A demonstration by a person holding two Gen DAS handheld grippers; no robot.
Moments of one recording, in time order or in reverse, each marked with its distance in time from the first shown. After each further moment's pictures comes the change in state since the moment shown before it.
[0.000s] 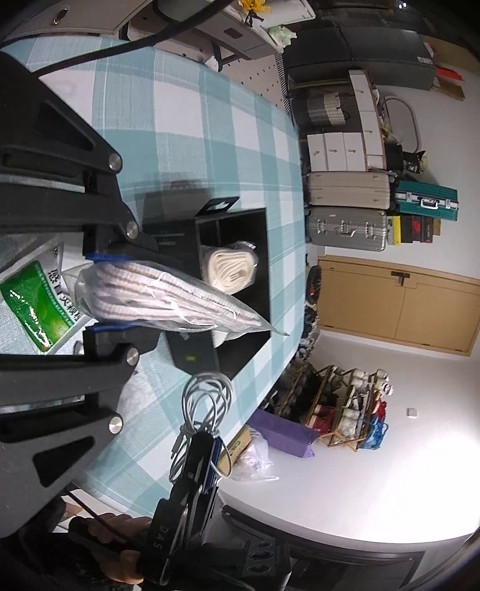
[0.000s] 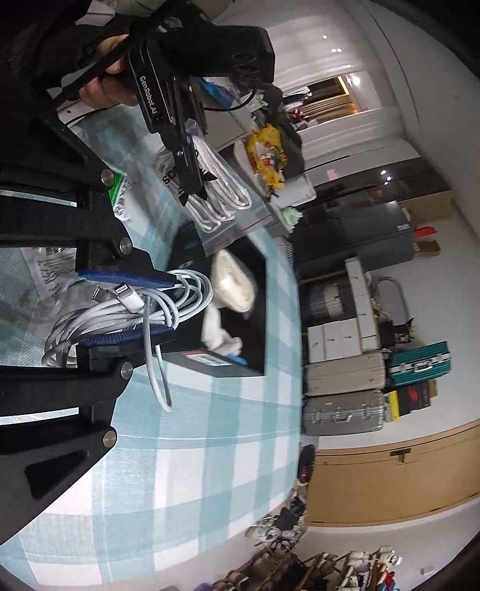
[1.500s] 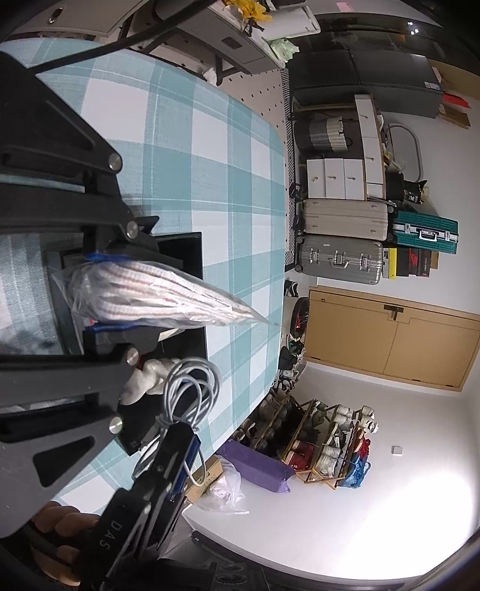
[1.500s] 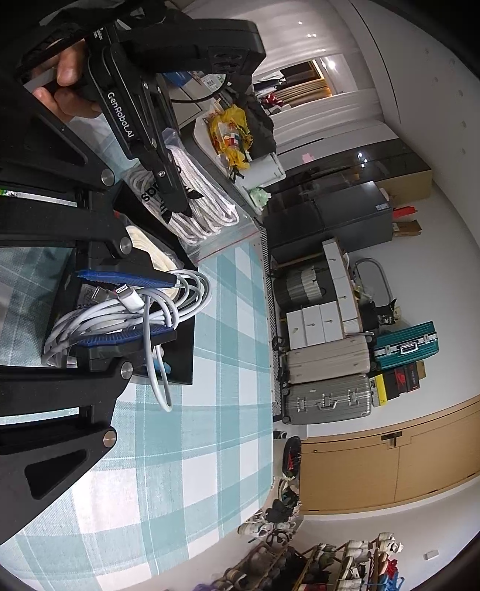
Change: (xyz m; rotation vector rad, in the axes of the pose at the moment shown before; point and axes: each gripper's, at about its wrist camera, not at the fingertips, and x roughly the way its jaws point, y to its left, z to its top) left arm 0.074 0.029 0.062 -0.073 -0.025 0.100; right arm 0.074 -0.003 0.065 0.067 -0.041 -0.060
